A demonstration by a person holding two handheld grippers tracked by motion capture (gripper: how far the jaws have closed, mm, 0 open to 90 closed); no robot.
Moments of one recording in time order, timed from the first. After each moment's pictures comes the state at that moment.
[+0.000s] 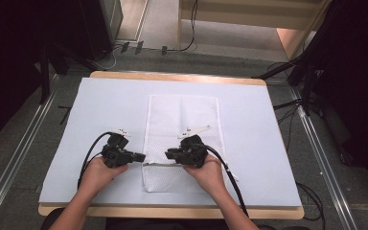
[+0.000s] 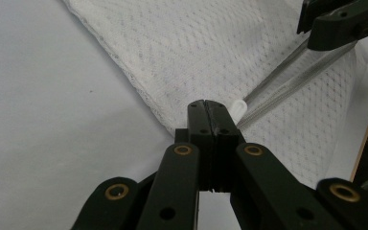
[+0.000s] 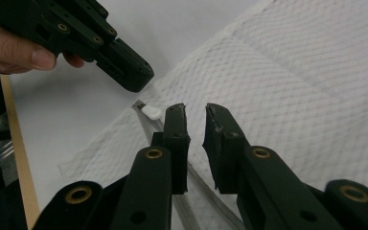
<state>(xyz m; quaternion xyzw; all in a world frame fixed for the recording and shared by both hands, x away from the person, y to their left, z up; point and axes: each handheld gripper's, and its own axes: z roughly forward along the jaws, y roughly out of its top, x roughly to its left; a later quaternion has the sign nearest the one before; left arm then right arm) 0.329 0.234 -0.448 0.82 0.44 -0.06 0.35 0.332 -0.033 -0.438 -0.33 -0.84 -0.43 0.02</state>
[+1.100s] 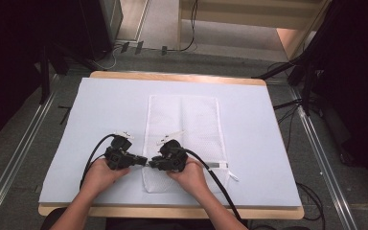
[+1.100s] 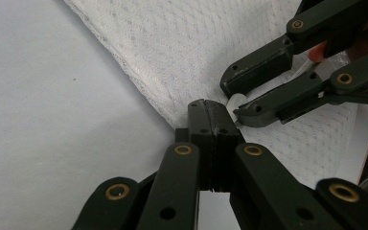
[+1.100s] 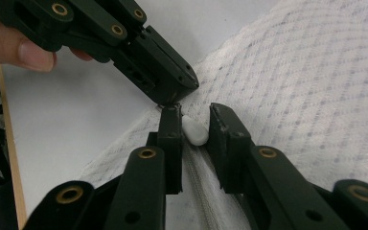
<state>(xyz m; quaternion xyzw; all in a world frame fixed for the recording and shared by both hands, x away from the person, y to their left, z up) 0.328 0.227 -0.456 0.84 0.43 -0.06 0.33 0.333 0.019 -0.467 -0.31 -0.87 -0.39 0.06</state>
